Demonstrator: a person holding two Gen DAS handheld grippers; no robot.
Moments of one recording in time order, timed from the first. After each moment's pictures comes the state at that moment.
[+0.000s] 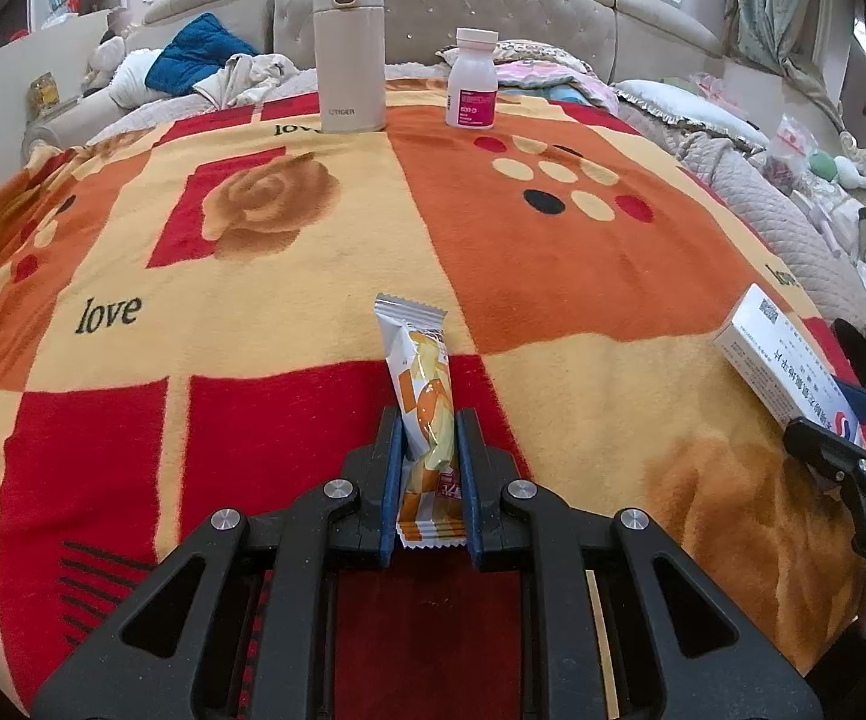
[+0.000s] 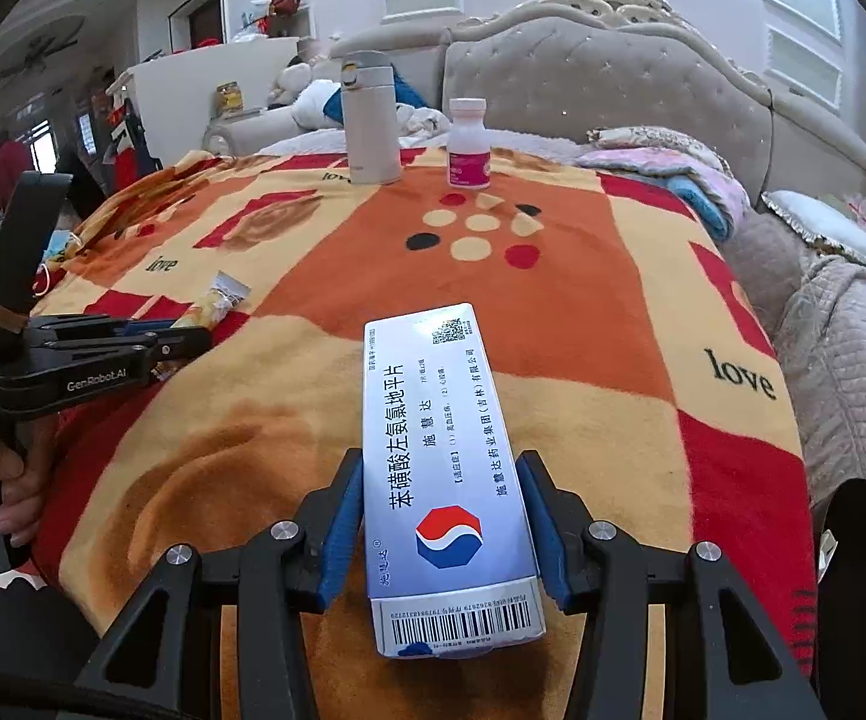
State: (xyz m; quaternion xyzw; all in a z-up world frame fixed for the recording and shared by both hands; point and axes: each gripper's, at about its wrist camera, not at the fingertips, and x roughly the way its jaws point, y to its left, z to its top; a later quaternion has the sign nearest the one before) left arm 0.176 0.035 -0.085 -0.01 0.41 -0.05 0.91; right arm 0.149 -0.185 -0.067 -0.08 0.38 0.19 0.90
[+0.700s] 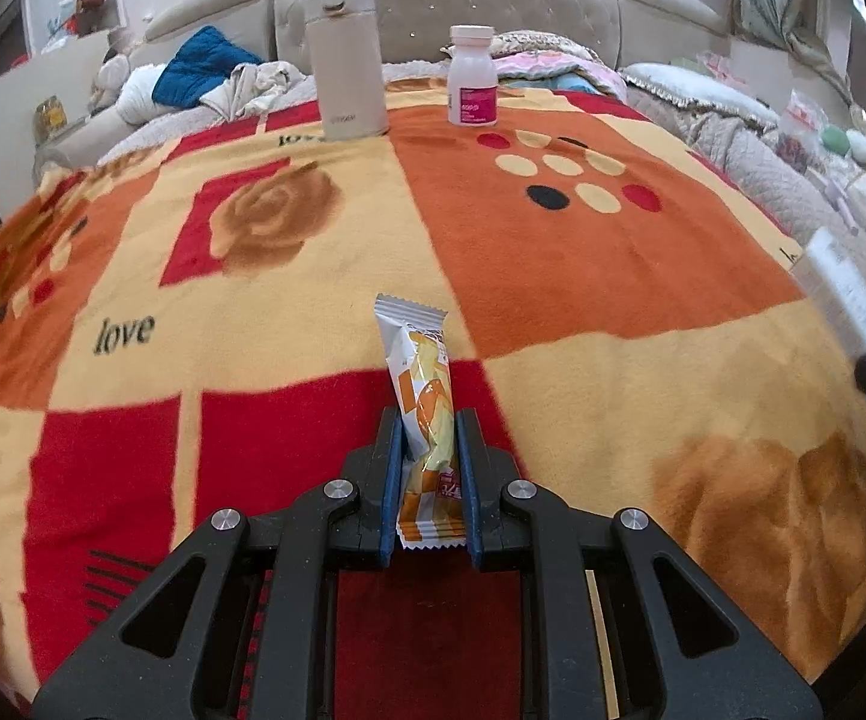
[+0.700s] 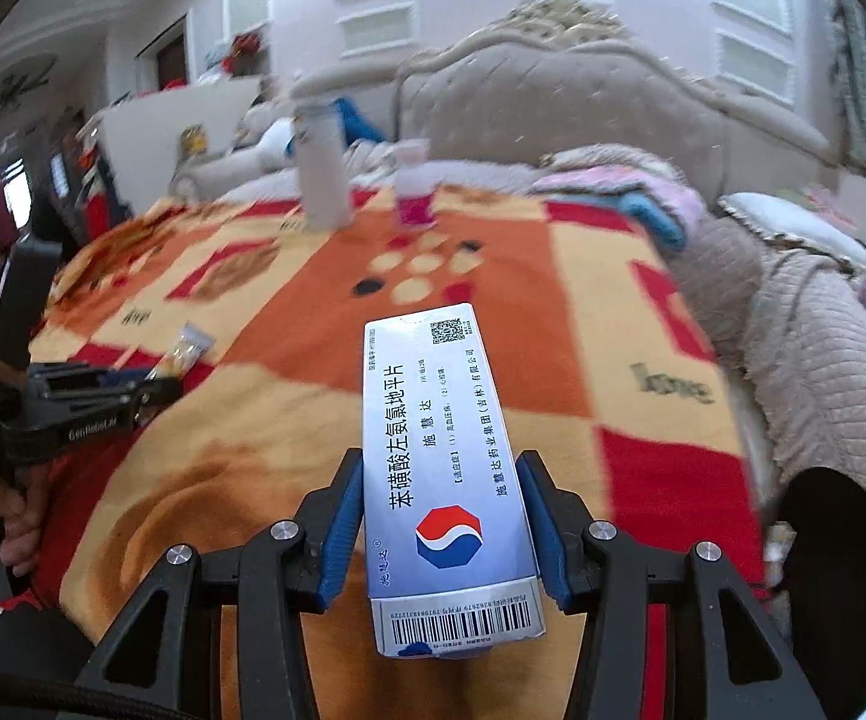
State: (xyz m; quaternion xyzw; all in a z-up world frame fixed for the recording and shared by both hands) left arm 0.178 0.021 -0.077 0.03 0.42 -0.03 0.91; right arm 0.137 -0.219 -0.047 -0.04 0.34 0.14 0.93
